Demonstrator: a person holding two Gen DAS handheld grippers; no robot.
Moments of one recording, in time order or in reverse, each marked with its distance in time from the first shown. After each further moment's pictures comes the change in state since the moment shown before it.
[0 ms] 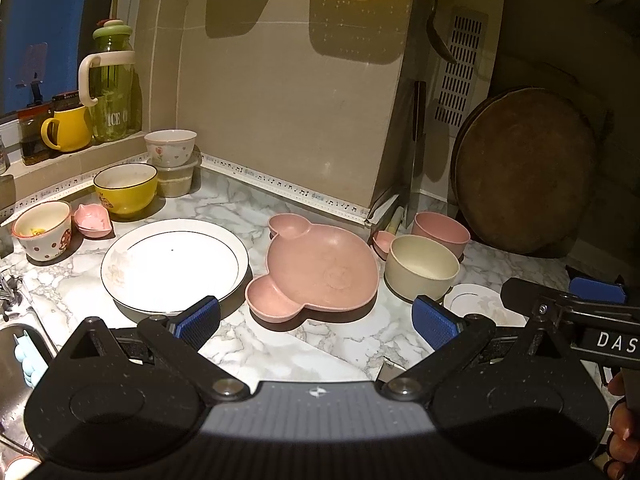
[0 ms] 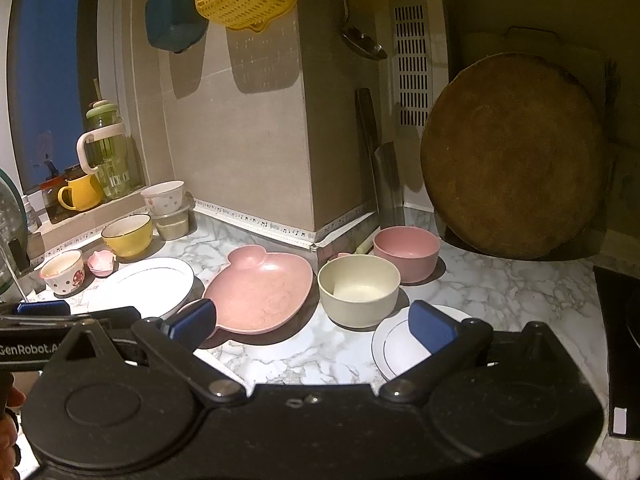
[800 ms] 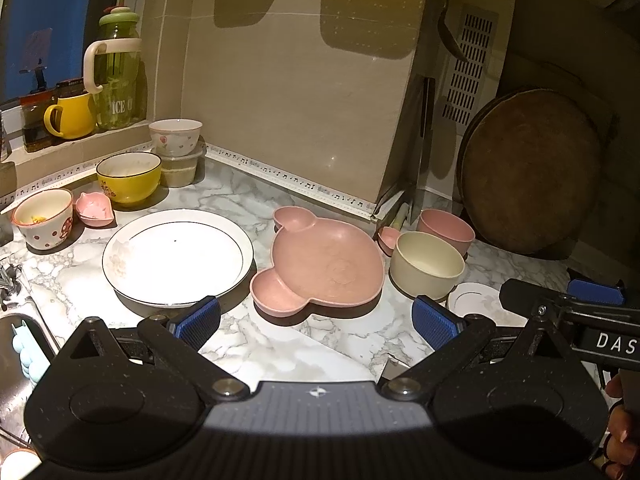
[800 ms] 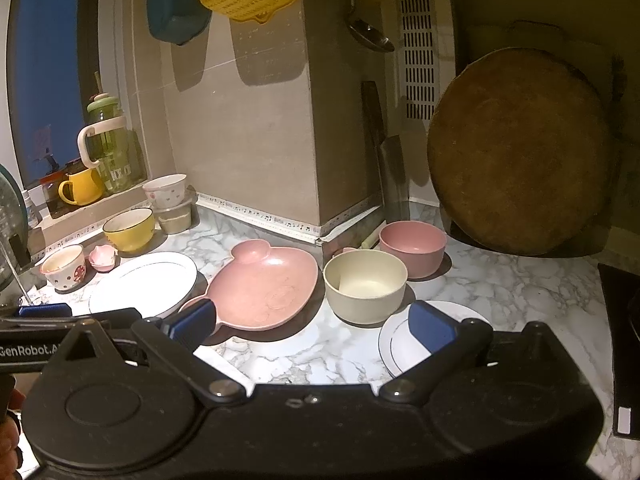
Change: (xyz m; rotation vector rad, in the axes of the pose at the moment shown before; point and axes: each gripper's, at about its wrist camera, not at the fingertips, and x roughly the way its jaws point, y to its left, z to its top) left arm 0.005 0.008 0.001 -0.033 0.021 0.003; right arm 0.008 0.005 0.002 -0.007 0.025 0.007
